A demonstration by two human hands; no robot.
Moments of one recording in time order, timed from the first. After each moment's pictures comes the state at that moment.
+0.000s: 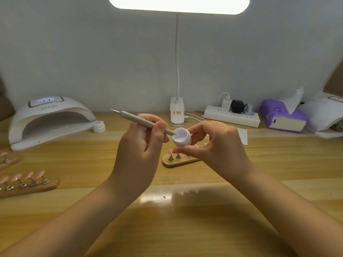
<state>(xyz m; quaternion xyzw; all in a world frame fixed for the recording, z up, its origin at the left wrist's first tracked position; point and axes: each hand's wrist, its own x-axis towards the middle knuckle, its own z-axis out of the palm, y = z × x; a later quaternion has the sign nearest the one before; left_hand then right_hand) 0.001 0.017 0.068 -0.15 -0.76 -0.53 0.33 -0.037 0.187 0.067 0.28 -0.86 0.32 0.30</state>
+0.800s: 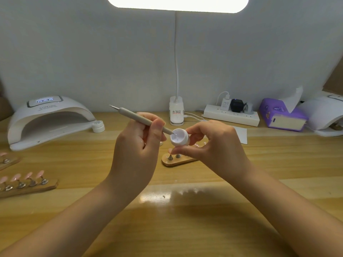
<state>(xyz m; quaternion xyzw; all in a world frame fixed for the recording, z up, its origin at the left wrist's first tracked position) 0.001 0.017 0.069 -0.14 -0.77 -0.51 0.36 -0.030 0.184 0.072 0.29 -0.86 0.30 0.30</state>
